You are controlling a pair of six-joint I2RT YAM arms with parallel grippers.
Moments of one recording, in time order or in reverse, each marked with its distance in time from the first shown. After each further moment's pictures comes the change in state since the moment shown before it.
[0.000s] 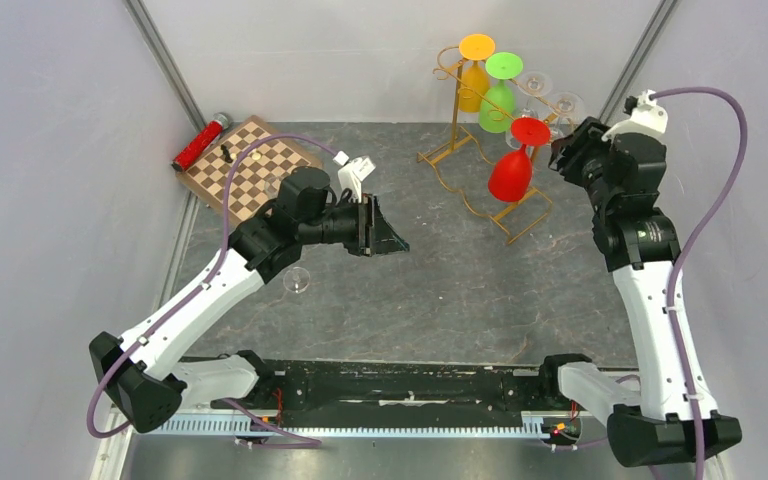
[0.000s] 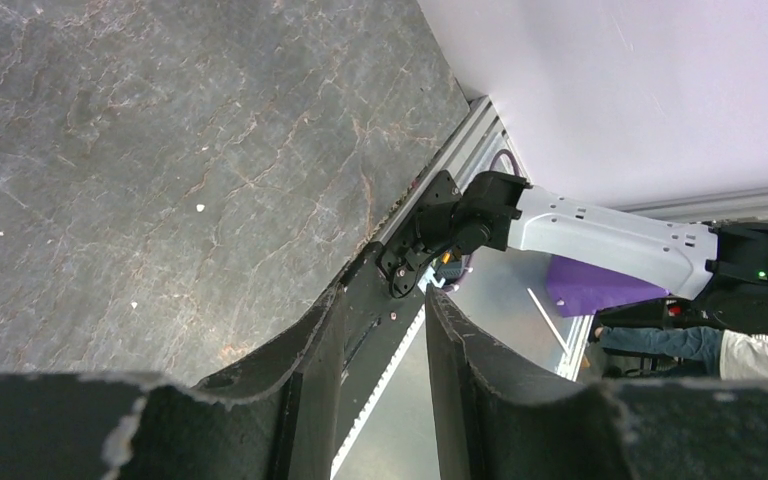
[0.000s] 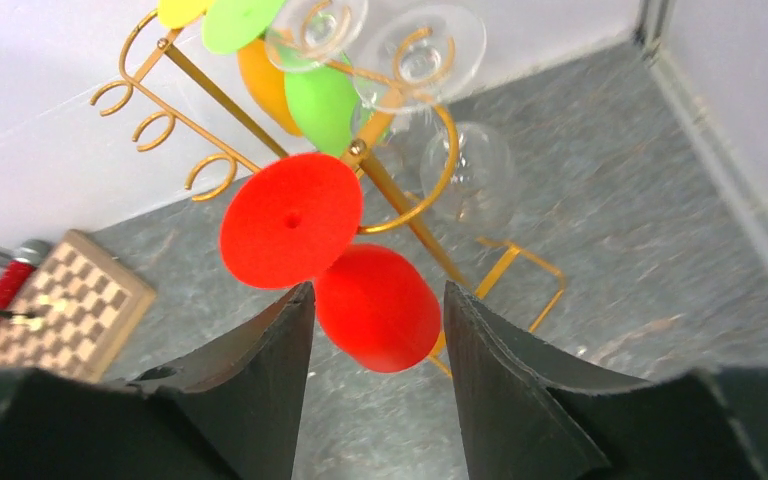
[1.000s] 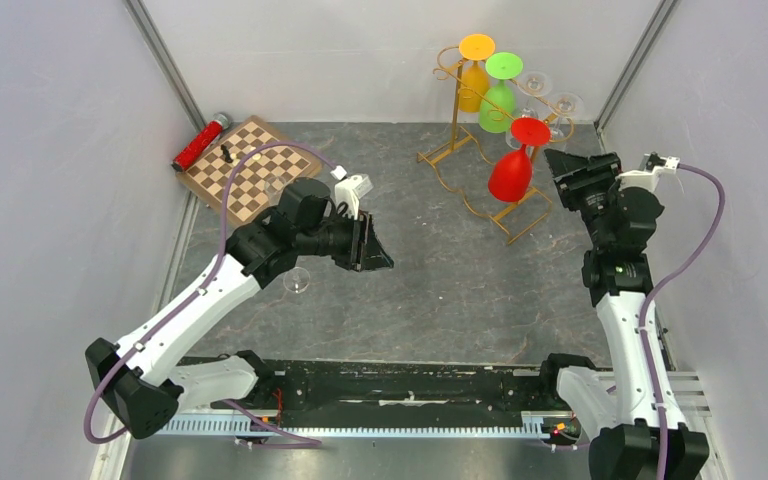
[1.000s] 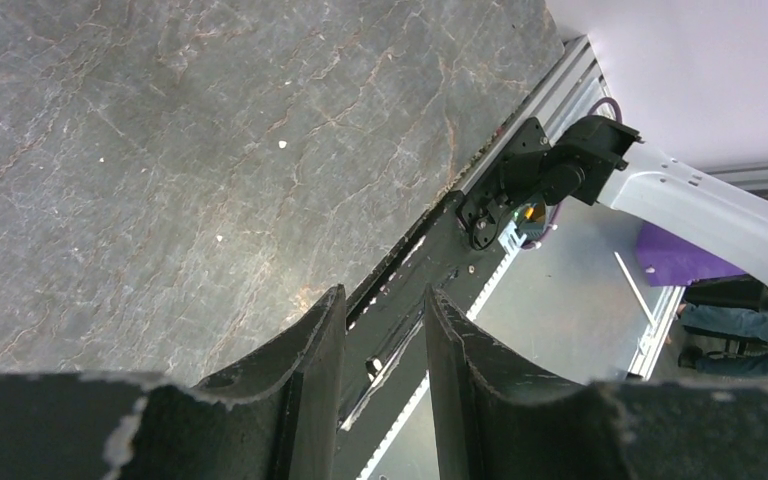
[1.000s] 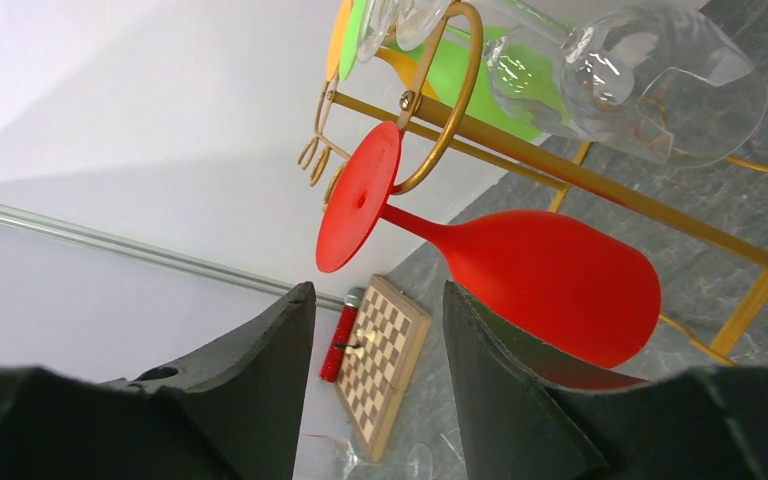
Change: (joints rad) left arm 0.005 -0.034 -0.037 -0.162 -0.063 0.164; right arm -0.202 -0.171 -0.525 0.576 -0.373 0.713
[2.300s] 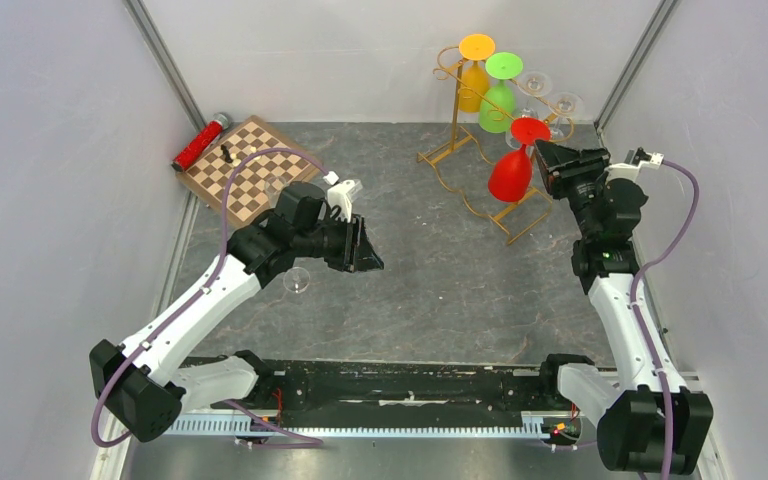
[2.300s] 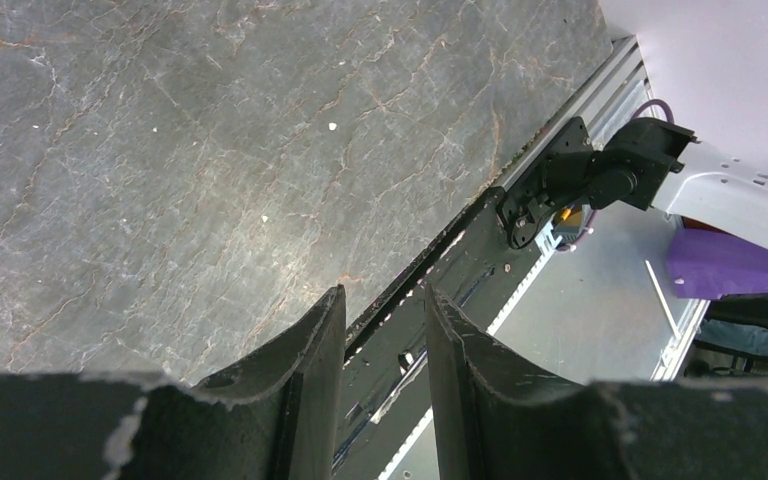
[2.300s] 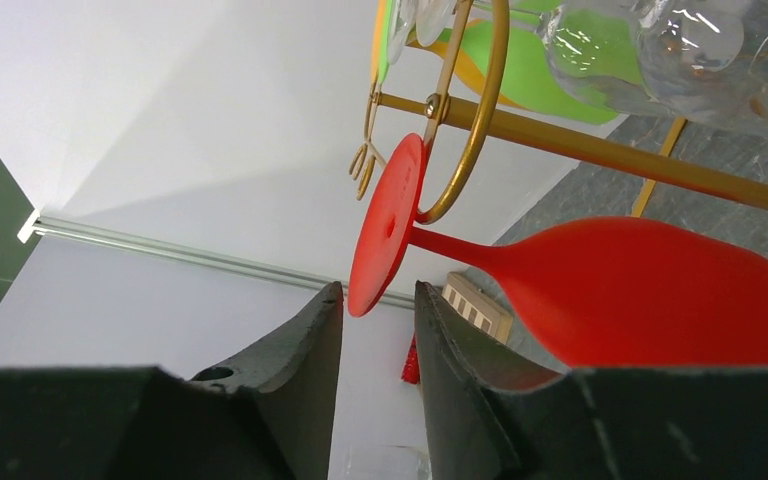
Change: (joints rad) left arm 0.070 -0.005 -0.078 0.002 0.005 0.039; right arm 0.052 0.127 -0.027 0.208 0.008 0.211
